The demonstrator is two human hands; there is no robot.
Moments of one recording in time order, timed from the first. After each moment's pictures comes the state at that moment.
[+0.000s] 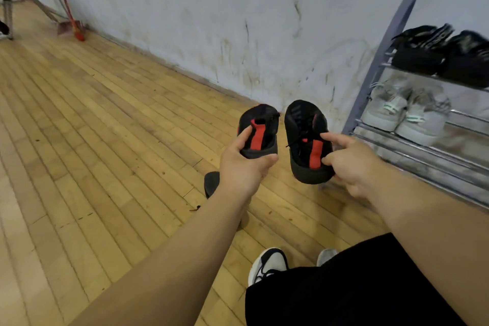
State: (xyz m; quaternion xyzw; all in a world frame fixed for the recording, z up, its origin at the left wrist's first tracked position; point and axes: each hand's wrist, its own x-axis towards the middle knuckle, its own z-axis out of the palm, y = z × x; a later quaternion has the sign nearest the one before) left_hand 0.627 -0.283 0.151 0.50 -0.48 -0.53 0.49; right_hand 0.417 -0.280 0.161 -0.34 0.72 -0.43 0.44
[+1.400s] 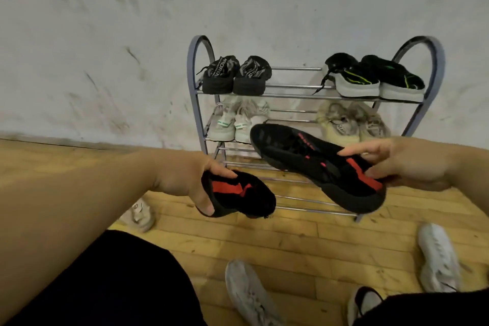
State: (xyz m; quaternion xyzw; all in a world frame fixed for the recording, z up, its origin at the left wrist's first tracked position) left_hand 0.460 -0.294 0.247 0.23 -0.89 -0.35 -0.19; right_hand 0.137 -0.026 0.246 -0.36 0.72 -0.35 0.47
